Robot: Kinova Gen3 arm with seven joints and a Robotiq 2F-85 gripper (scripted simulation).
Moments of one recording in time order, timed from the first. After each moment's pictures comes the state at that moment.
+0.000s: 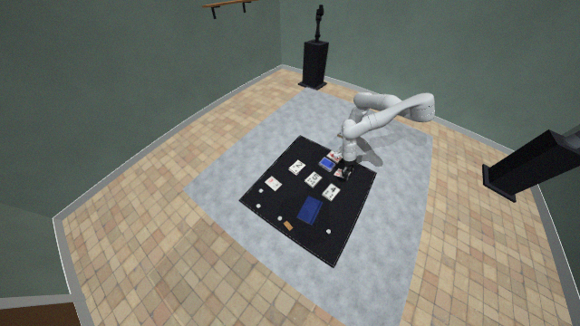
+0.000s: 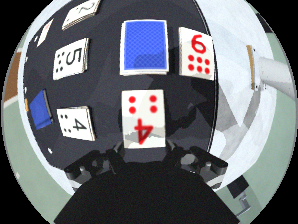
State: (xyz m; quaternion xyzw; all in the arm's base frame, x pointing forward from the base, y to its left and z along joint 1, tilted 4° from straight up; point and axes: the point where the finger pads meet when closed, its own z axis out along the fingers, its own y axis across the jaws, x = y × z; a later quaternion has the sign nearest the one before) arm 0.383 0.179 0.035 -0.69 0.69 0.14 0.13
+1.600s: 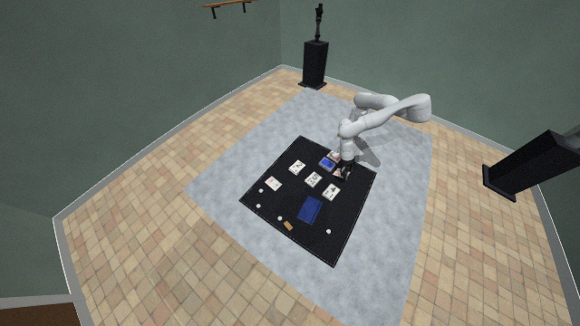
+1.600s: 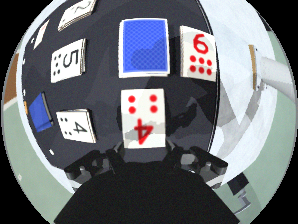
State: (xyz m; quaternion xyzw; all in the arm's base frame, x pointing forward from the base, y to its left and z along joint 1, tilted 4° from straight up) arm 0.384 0.174 0.033 -0.69 0.70 0.15 0.14
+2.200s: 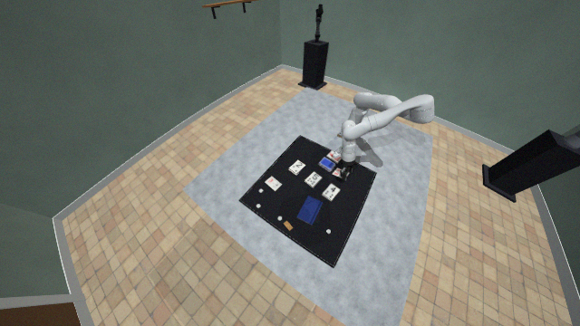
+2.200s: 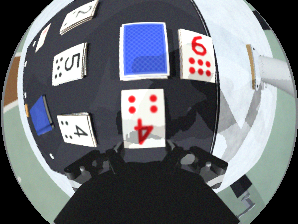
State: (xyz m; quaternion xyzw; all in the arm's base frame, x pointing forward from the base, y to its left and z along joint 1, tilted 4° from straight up) arm 0.386 0.173 0.028 -0.69 0.71 0.13 0.12
